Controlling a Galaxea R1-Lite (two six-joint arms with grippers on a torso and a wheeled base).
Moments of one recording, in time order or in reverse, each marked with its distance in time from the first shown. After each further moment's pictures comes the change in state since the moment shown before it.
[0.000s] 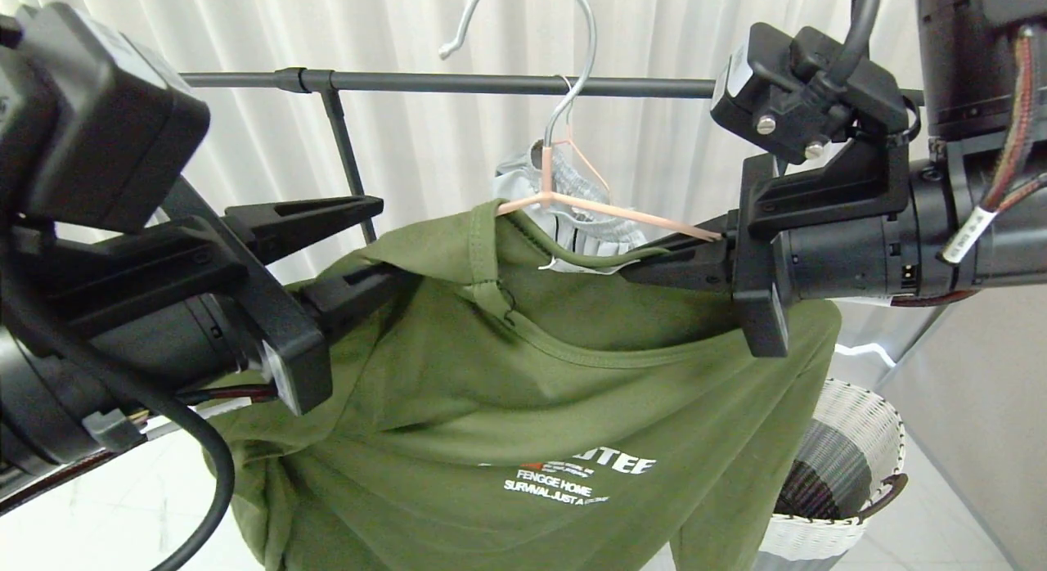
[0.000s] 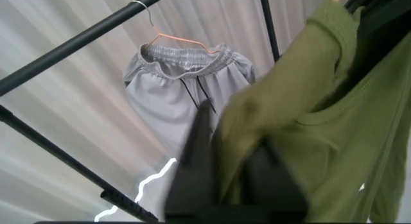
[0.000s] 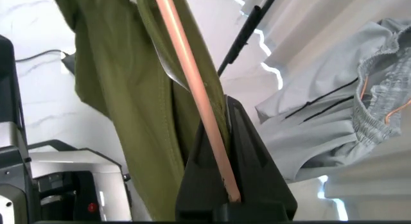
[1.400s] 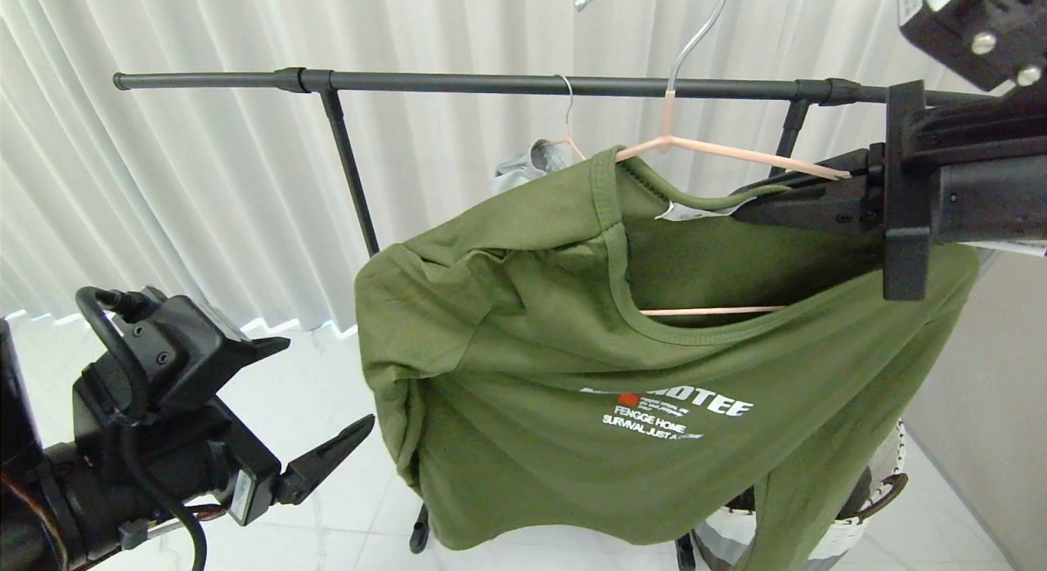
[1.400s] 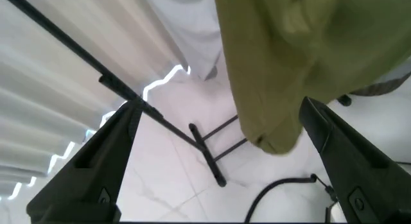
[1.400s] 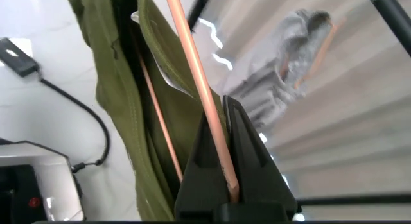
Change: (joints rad) left arm 0.380 -0.040 0.345 0.003 -0.171 -0.020; right arm -0.151 -0.129 -0.008 0.067 0.035 -0.114
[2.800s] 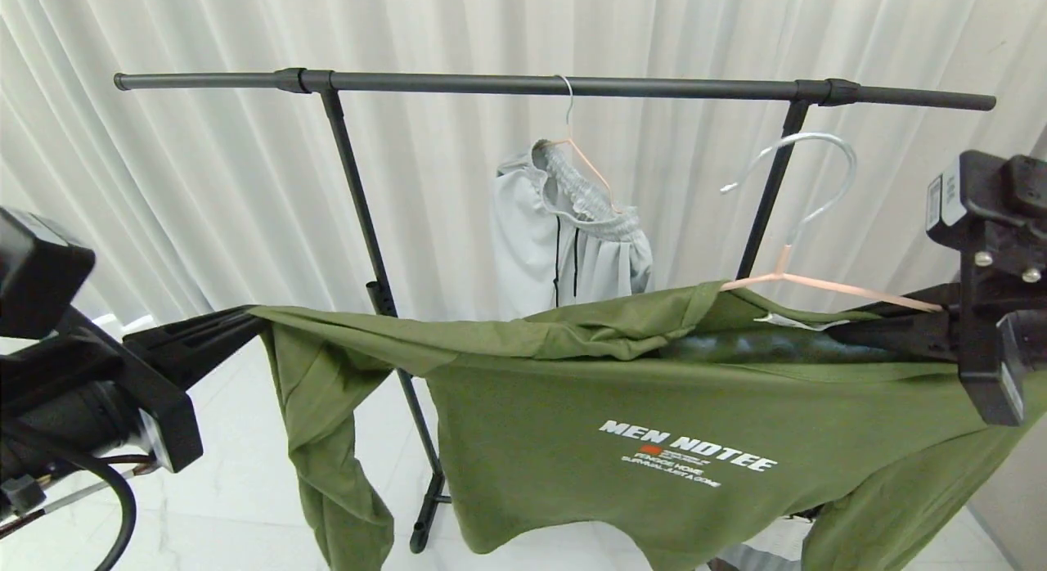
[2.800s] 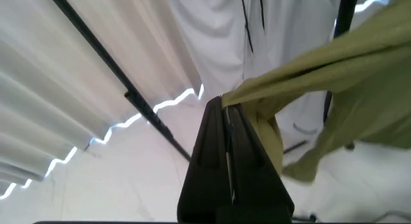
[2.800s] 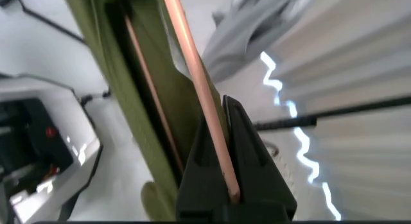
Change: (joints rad) left arm 0.090 -0.119 -0.086 0.000 -0.041 -0.110; right arm -0.154 -0.147 0.261 0.157 -0.116 -0.044
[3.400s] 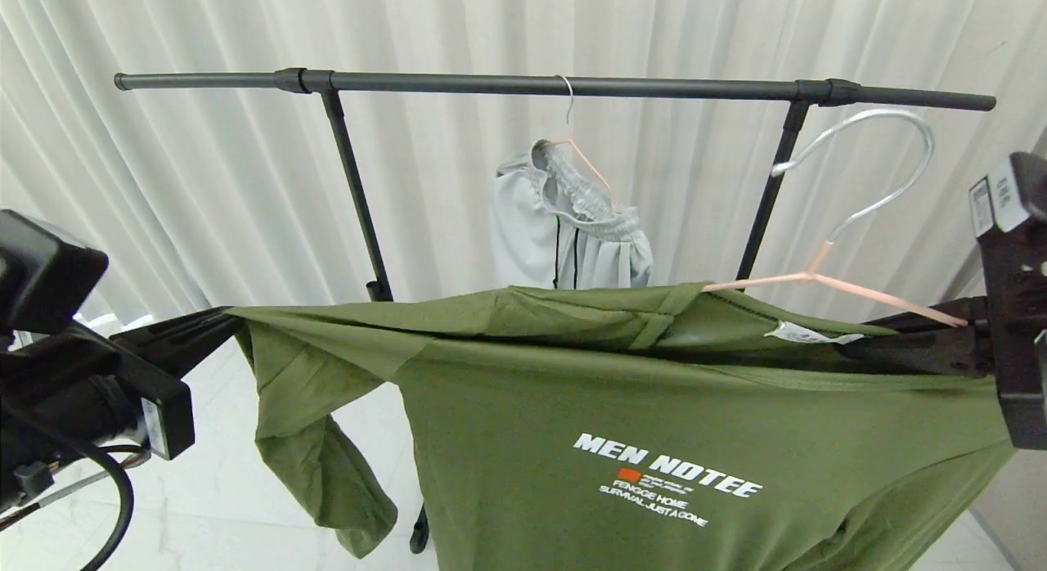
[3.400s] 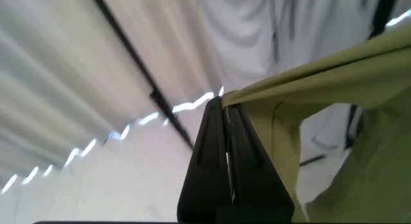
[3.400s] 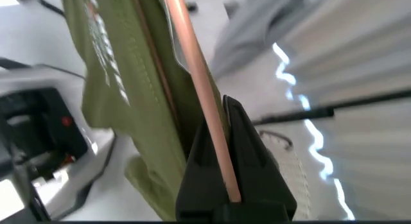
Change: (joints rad) left arm 0.075 0.023 0.025 -0.001 0.069 0.041; right arm -0.013 -0.043 0.032 -0.021 0.116 0.029
